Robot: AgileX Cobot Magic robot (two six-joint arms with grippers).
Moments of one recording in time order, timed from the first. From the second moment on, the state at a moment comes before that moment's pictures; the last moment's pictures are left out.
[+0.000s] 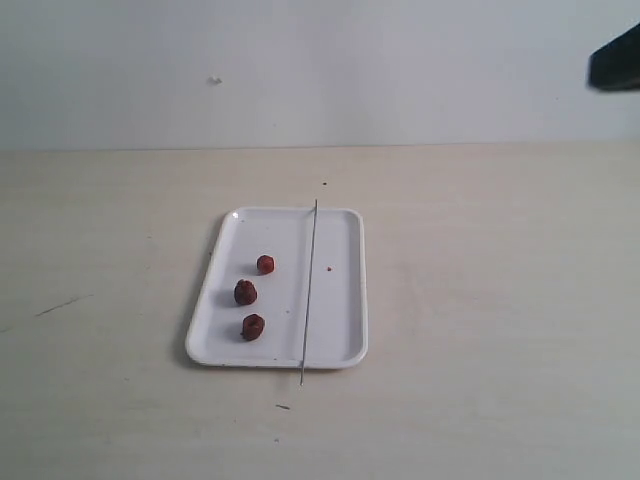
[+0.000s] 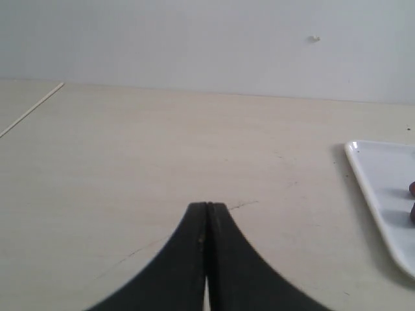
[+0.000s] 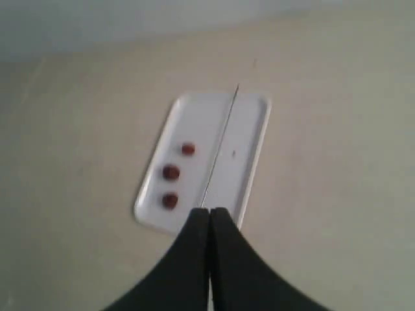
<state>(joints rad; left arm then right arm) 0.04 0.05 0.00 -0.05 0.25 0.03 -0.10 1.12 -1.08 0.65 0.98 -0.23</state>
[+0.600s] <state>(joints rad) 0.04 0.05 0.00 -0.05 0.25 0.03 0.59 1.95 -1.47 0.11 0.92 0.43</state>
